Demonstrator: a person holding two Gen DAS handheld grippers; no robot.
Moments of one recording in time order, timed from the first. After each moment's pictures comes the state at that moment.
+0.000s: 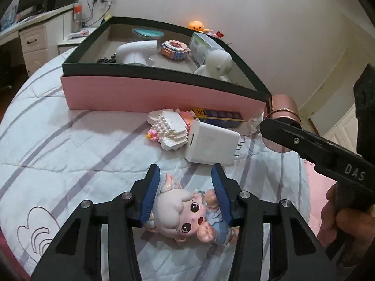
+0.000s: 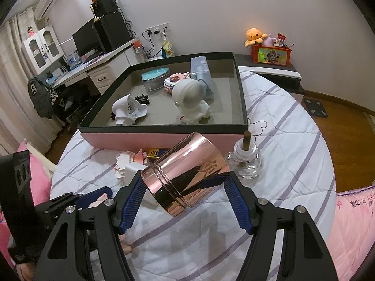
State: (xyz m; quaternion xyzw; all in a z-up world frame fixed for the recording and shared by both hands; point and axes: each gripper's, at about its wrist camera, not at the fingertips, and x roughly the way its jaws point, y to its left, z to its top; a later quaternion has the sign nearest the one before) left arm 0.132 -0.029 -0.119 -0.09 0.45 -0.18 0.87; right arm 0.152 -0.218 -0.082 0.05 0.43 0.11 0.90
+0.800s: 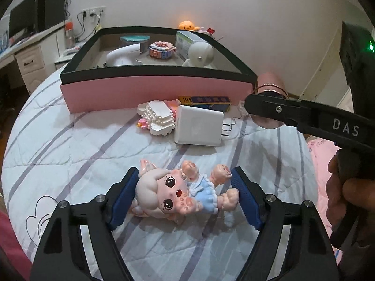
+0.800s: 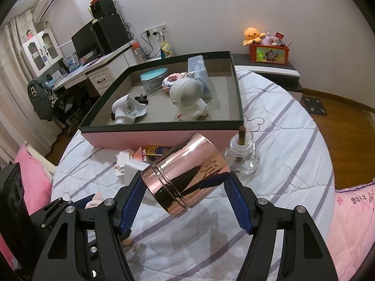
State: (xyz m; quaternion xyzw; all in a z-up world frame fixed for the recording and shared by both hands) left arm 0.105 -0.045 -0.112 -0.03 0.44 -0.19 0.88; right arm 0.145 -0.221 -0.081 0.06 0.42 0.10 0.90
